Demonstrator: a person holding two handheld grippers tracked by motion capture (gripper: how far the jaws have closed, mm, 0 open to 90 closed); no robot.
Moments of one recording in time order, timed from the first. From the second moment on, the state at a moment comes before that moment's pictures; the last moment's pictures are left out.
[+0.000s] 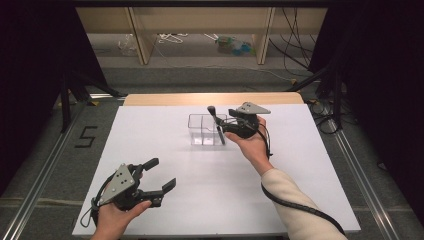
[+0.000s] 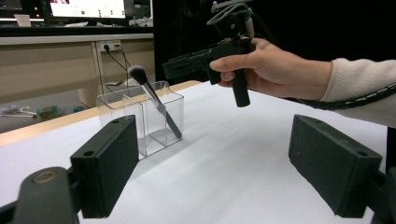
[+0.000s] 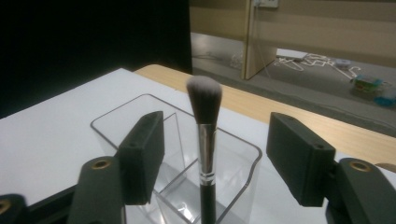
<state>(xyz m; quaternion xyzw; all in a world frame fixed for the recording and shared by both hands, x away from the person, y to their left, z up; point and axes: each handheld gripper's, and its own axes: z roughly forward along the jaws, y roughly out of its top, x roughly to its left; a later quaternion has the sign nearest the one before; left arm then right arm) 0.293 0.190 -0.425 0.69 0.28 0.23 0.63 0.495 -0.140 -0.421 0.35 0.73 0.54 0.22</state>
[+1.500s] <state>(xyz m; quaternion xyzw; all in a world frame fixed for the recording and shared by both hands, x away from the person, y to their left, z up) 0.298 0.194 -0.427 0.69 0.29 0.24 0.63 0.404 -0.219 -0.395 0.29 0.76 0.56 0.18</state>
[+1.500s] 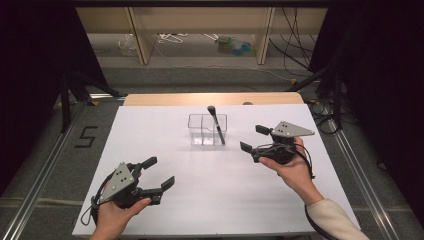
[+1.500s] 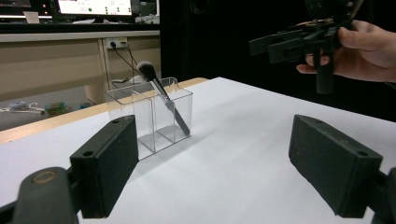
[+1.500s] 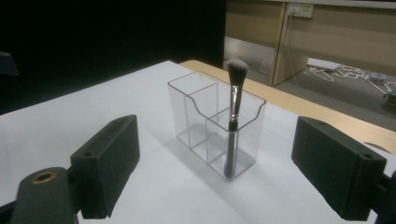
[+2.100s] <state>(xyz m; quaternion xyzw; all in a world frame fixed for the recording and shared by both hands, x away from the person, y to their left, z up) 0.301 0.199 -0.428 0.68 0.29 0.24 0.62 0.361 -0.243 -0.406 0.27 0.75 0.58 0.18</state>
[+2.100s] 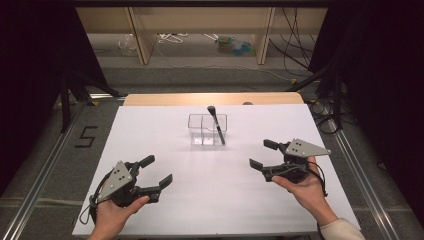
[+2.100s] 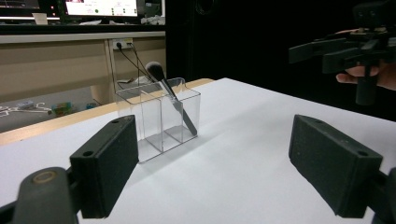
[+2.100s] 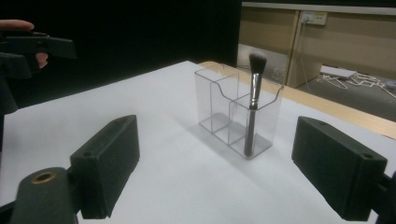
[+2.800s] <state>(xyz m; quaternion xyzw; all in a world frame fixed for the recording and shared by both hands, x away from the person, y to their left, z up) 0.306 0.201 -0.433 0.69 0.29 0.24 0.62 0.333 -0.250 -0.422 0.27 0.75 0.58 0.16</state>
